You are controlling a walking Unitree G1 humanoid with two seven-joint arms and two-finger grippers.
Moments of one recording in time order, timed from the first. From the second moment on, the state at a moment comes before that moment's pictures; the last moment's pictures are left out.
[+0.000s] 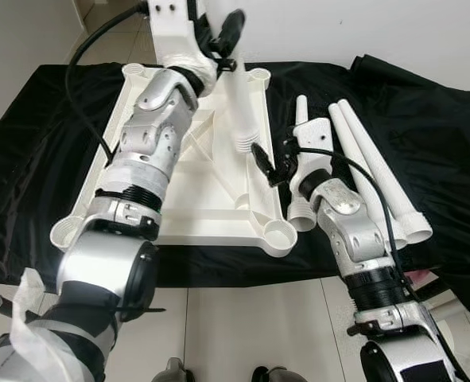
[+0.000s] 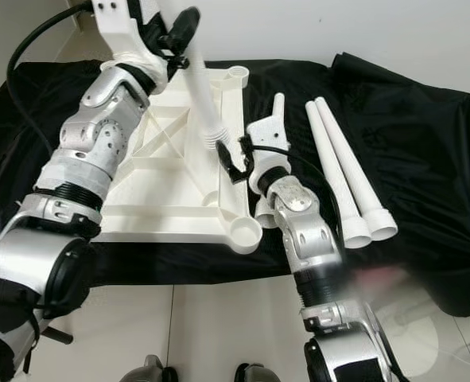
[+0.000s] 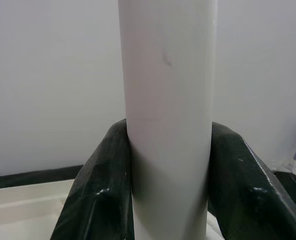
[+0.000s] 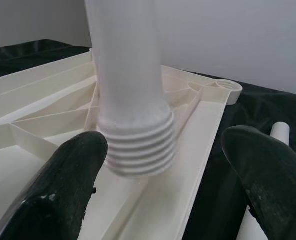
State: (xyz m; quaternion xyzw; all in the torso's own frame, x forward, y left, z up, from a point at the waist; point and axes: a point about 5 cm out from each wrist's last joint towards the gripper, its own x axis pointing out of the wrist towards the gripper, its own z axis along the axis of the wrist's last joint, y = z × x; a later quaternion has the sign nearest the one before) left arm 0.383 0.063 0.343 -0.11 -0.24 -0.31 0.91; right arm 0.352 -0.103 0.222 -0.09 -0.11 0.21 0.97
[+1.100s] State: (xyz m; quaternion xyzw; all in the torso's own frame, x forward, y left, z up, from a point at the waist) left arm 0.354 0.026 0.331 -0.13 -0.22 -0.35 0.90; right arm 0.384 -0.088 0.244 -0.15 -0.11 0.22 0.96
